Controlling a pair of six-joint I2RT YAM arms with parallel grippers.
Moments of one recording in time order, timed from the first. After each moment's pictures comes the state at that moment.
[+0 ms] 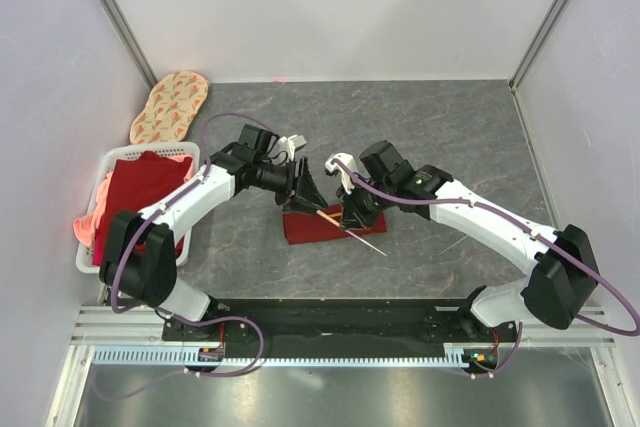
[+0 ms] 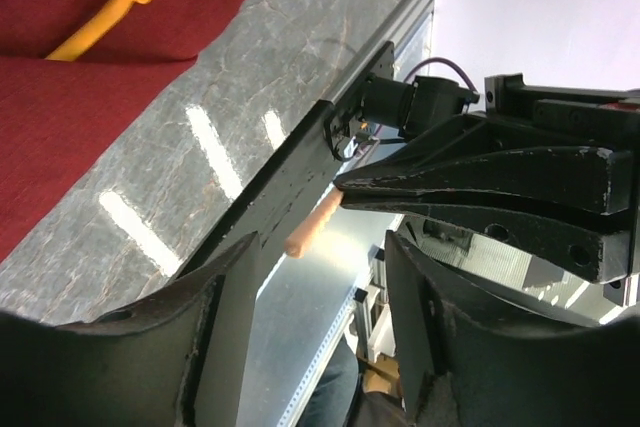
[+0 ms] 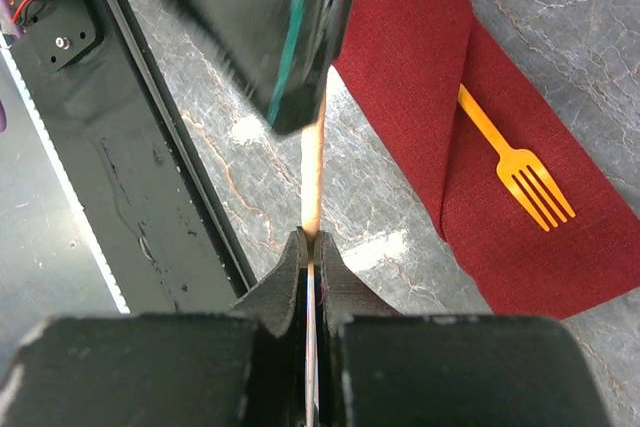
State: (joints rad) left arm -0.41 1.51 1.05 -0.50 0.93 -0.56; right arm 0.76 1.40 1.12 -0.59 -0.45 -0.06
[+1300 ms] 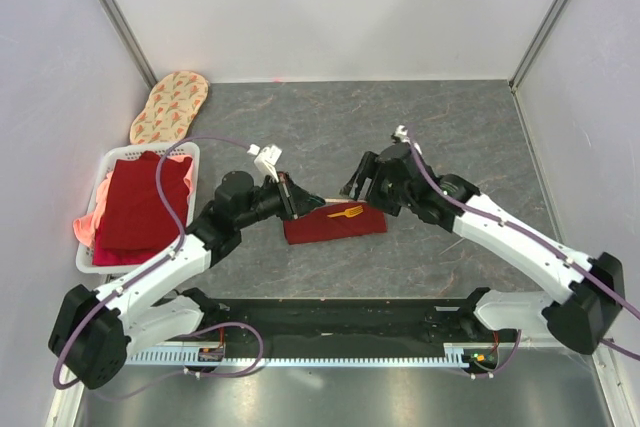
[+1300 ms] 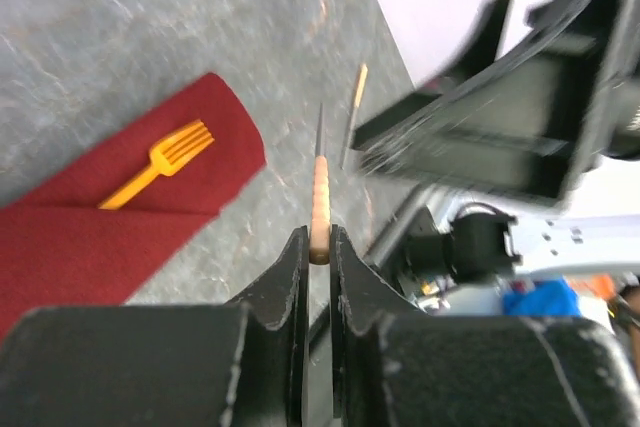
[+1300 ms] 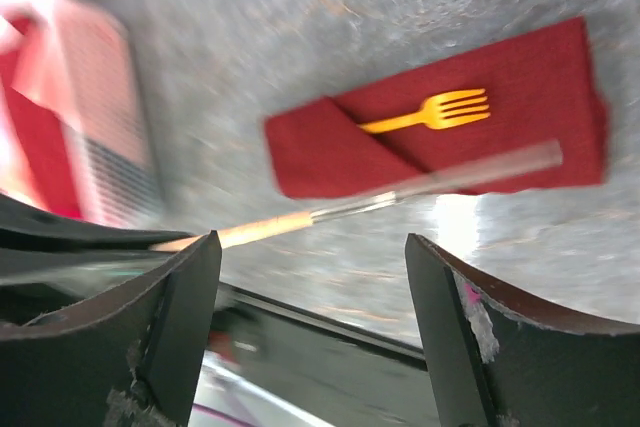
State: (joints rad) left arm -0.60 1.03 0.59 0.19 0.39 -0.76; right arm 0.76 1.26 1.09 -0.58 0.08 0.96
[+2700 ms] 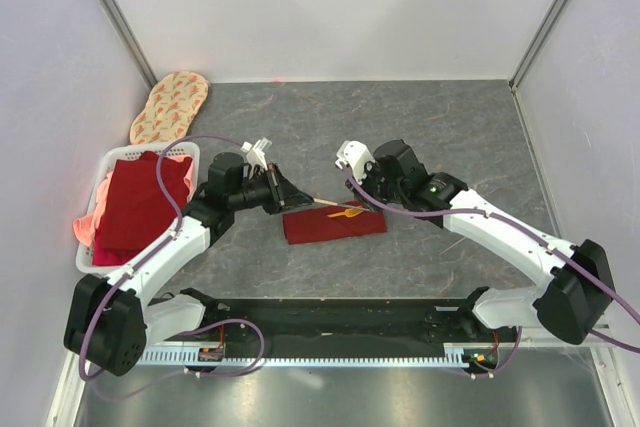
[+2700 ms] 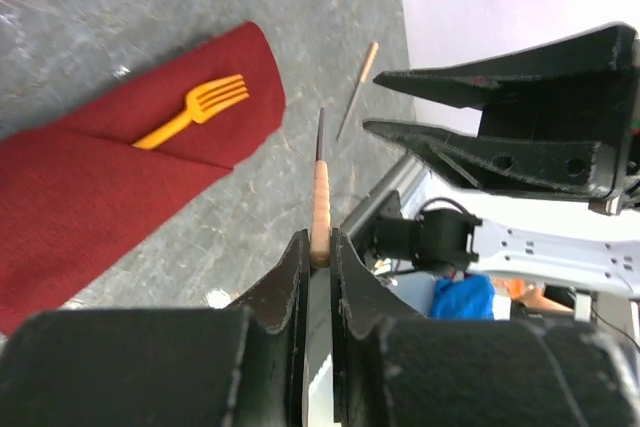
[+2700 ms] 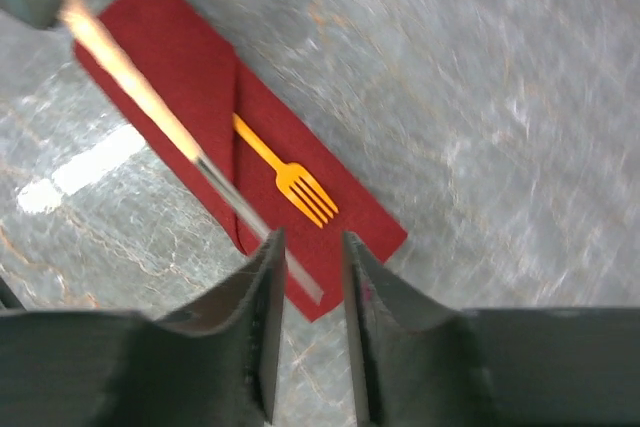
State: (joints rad) left arm -0.41 1.12 0.65 0.03 0.62 -0.86; right arm 0.73 1.30 1.03 -0.42 -0.08 -0.25
